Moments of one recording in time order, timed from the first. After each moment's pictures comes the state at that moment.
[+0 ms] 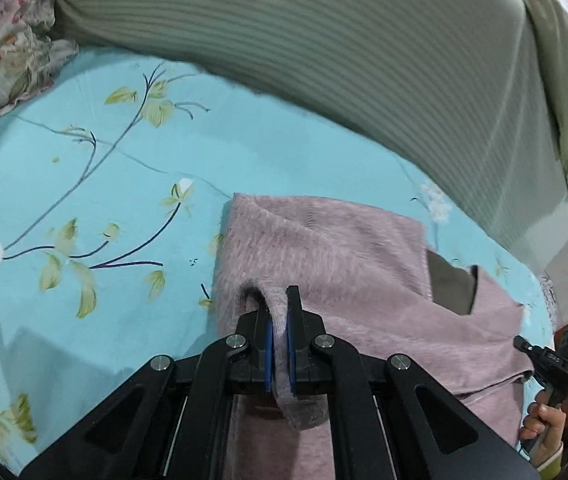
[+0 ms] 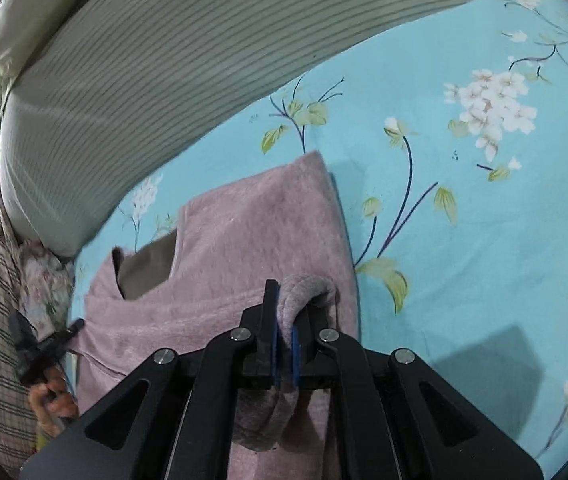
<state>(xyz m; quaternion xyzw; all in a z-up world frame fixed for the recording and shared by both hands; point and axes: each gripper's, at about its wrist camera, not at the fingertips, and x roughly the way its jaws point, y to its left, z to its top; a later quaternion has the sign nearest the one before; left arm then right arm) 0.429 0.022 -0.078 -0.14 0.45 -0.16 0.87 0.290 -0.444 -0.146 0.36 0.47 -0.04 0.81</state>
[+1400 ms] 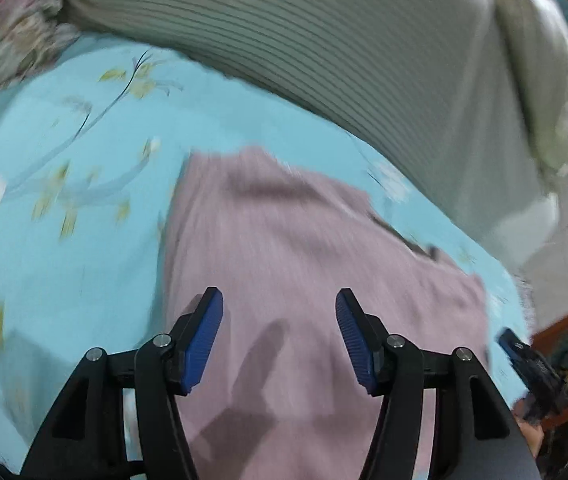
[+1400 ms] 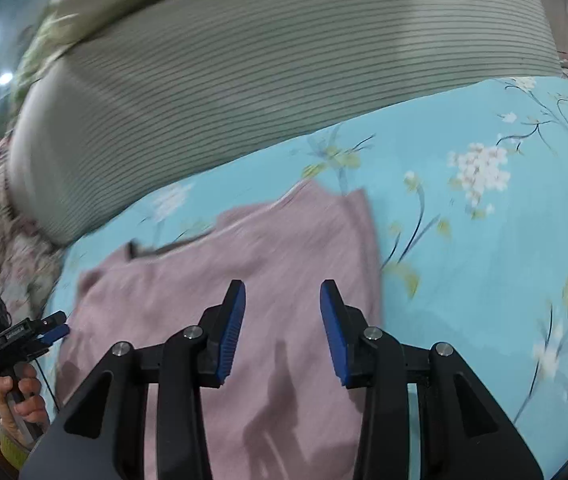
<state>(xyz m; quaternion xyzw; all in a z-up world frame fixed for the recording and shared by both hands) 0.362 0.003 -0.069 -0.18 0.46 -0.19 0.85 0.250 -0.392 -0.081 0.27 0.44 -0.05 0.86</state>
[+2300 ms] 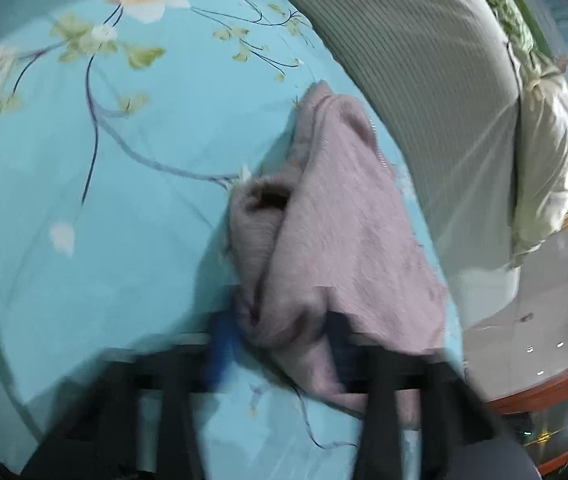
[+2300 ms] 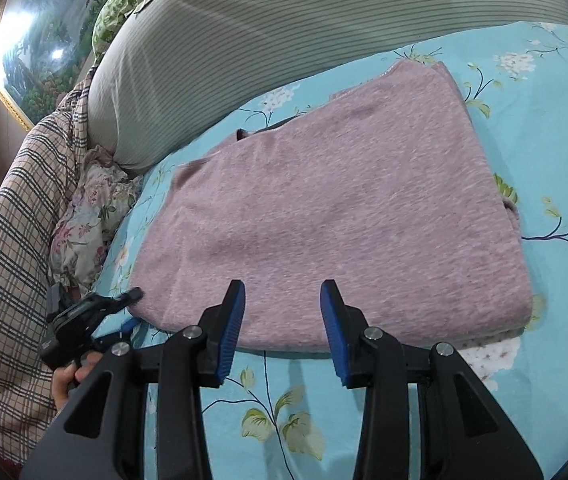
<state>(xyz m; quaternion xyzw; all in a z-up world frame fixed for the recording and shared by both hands) 0.246 0.074 -0.141 -0.37 0.45 -0.13 0.80 0.152 -0.298 -0.070 0.31 0.46 0.05 0.83</state>
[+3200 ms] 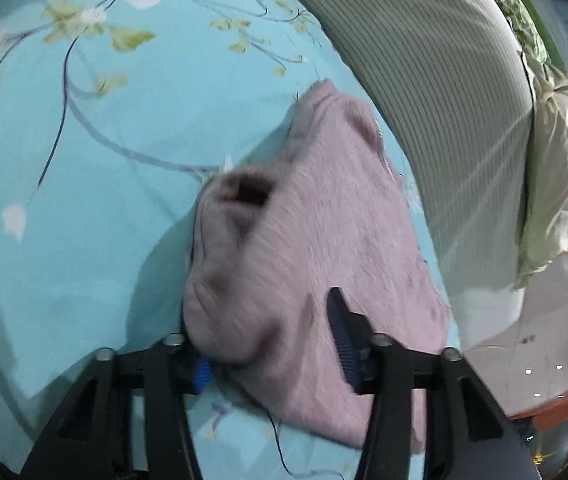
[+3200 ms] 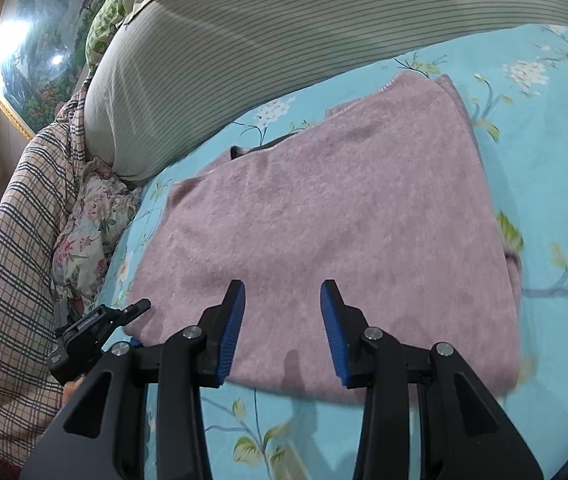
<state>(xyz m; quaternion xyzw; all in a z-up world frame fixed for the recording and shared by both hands) 0.260 0.052 -0.148 -0.39 0.43 -0.10 0.81 0.192 -0.323 -0.075 0.31 0.47 0.05 0.82</state>
